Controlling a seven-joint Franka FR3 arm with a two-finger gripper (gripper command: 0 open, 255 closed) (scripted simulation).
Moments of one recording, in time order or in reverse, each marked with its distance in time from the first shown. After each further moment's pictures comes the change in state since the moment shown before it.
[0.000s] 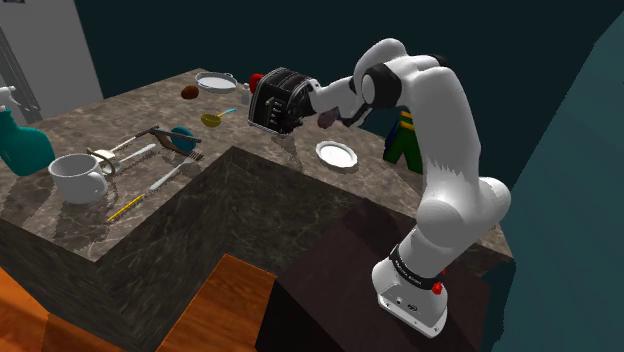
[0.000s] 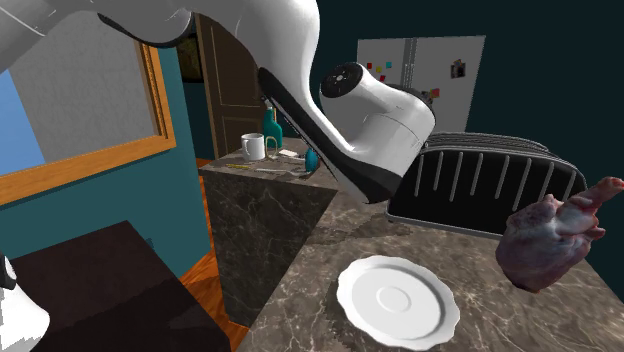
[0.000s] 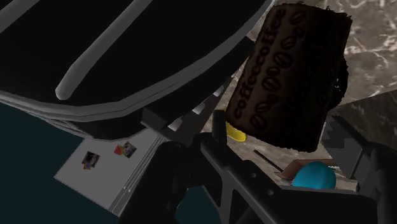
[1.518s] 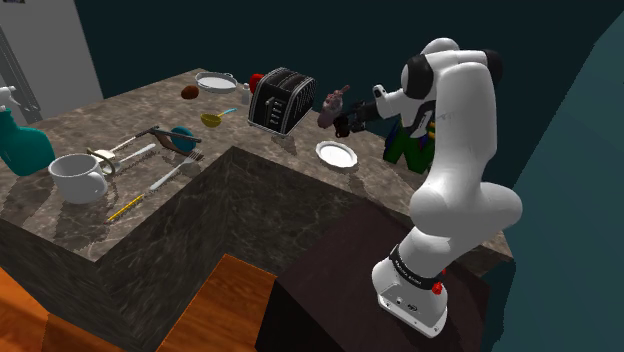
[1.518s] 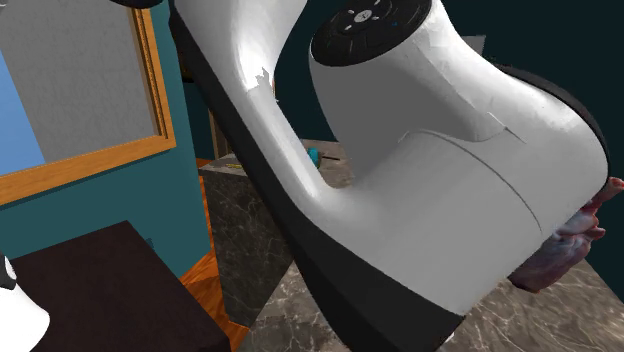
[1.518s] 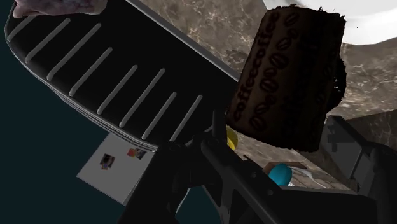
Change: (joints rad) arm -0.298 -0.124 -0.130 -0.205 -0.099 0.315 -0.268
